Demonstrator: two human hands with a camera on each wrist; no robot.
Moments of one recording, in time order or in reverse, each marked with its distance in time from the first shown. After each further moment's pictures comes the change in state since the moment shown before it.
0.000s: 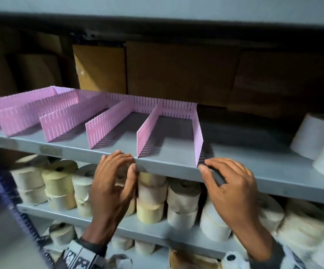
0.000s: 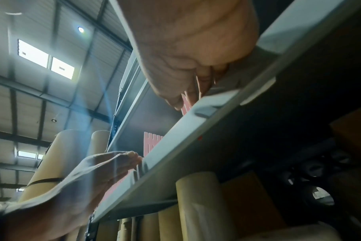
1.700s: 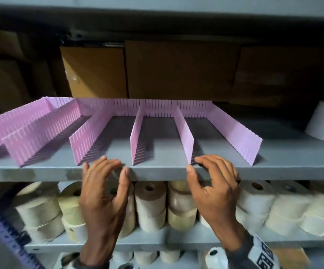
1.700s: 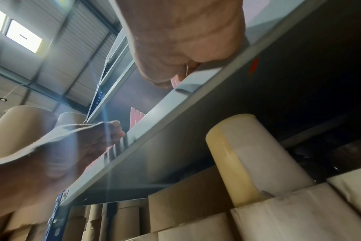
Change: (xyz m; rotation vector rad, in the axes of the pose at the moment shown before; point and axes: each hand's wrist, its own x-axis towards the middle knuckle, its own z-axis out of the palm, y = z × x) left_hand 0.039 -0.113 -0.067 -0.104 0.106 0.045; right_hand -0.005 -0.115 0.127 -0.068 0.300 -0.003
